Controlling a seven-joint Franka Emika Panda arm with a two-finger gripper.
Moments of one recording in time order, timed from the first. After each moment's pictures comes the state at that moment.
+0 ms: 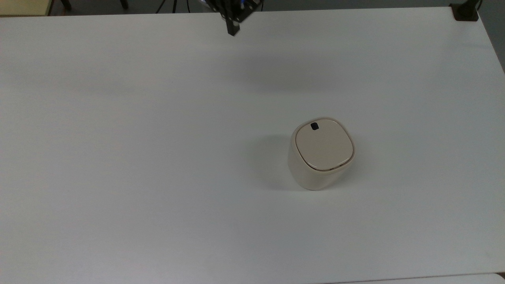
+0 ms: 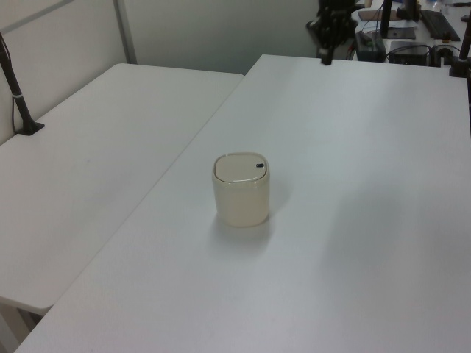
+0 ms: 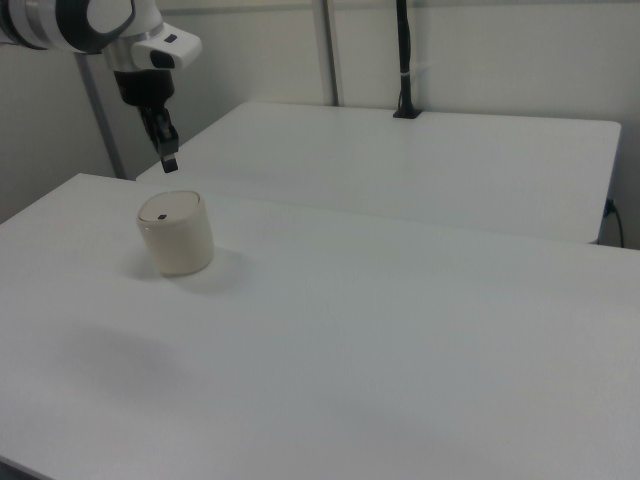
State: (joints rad) arm 0.11 0.04 -0.02 -1.54 0.08 1.67 0.64
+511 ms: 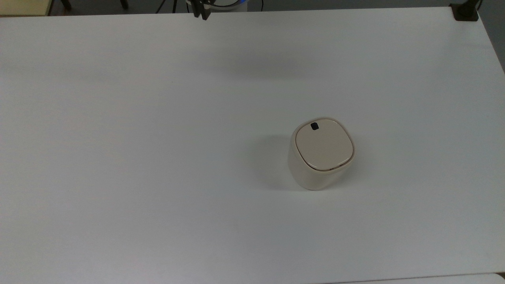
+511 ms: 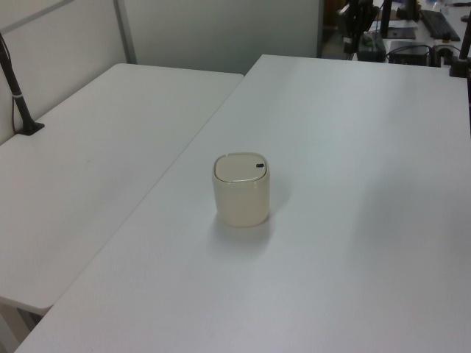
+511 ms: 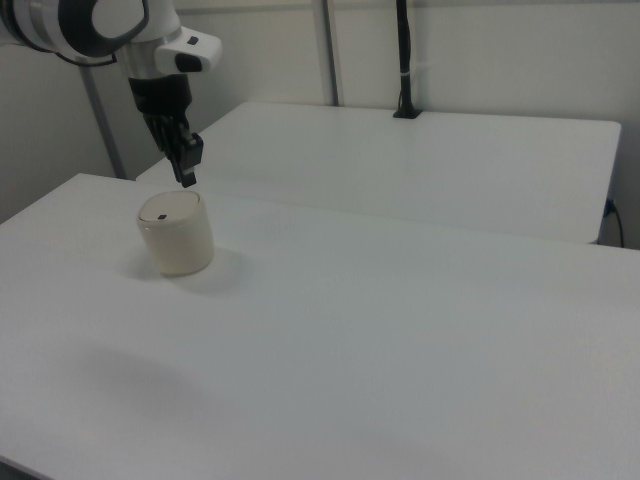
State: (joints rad) arm 0.04 -0.05 -0.05 -1.63 0.08 1.65 0.35
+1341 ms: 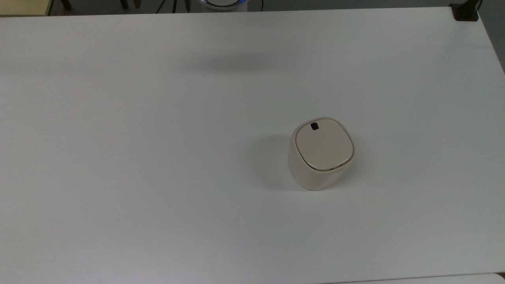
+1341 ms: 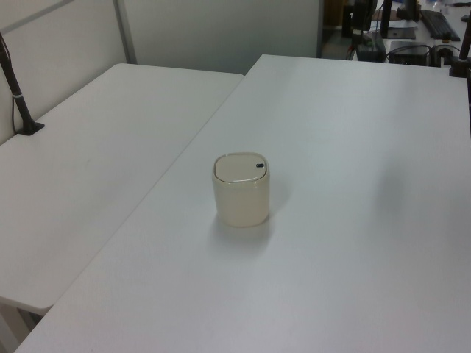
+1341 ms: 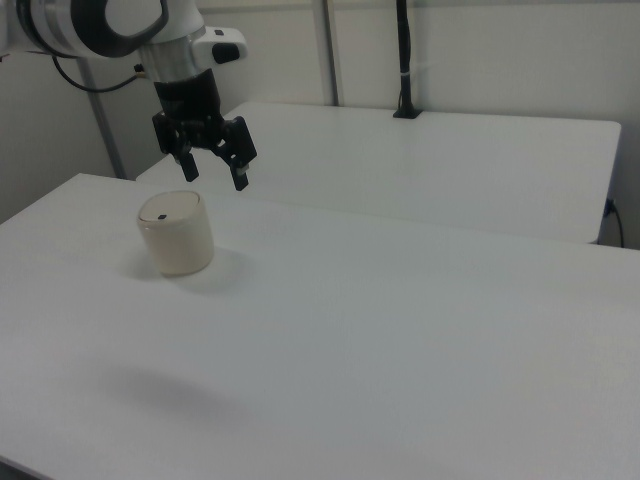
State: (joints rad) arm 0.03 -0.05 -0.10 -1.63 -0.03 1.65 -0.08
